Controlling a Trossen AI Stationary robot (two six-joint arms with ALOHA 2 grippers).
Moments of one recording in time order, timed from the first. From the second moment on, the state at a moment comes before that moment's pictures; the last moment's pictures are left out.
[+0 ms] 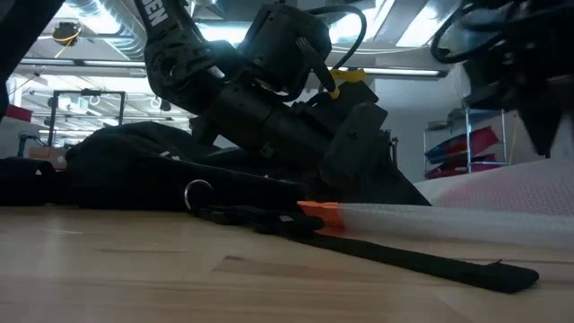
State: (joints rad) left arm -0.19 2.23 1.15 0.57 -0.14 -0.23; right arm 0.44 1.50 0.98 -1.23 0.09 0.64
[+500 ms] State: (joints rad) left arm -0.19 2.23 1.15 0.57 -0.14 -0.23; right arm 0.51 1.50 0.74 -0.68 0.01 0.64
